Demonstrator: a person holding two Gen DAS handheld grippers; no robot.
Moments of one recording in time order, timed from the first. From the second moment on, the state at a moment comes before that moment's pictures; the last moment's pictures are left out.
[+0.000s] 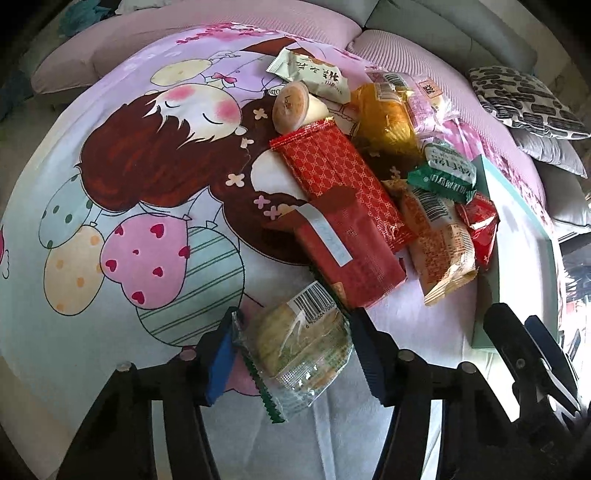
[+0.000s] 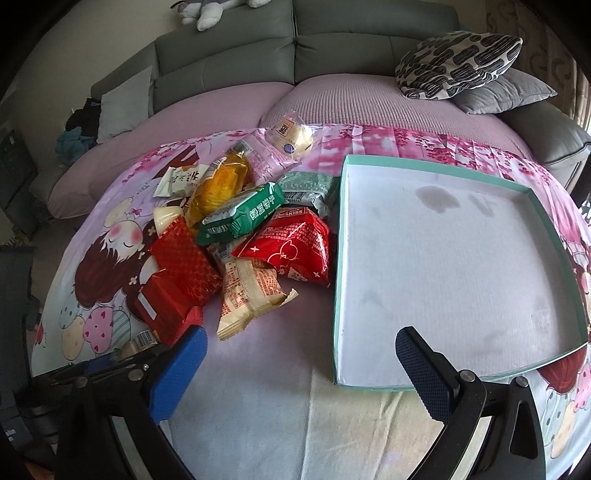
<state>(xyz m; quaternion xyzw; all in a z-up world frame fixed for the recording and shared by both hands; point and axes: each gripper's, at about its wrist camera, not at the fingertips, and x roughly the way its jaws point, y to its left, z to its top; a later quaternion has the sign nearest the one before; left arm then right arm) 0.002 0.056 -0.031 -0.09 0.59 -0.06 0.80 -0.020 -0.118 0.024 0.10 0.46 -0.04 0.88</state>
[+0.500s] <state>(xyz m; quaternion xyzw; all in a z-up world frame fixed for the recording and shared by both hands) 0.007 0.100 -0.010 -0.14 0.56 -0.05 0.82 -0.014 -0.102 0.036 0.08 0.42 -0.02 0.90</state>
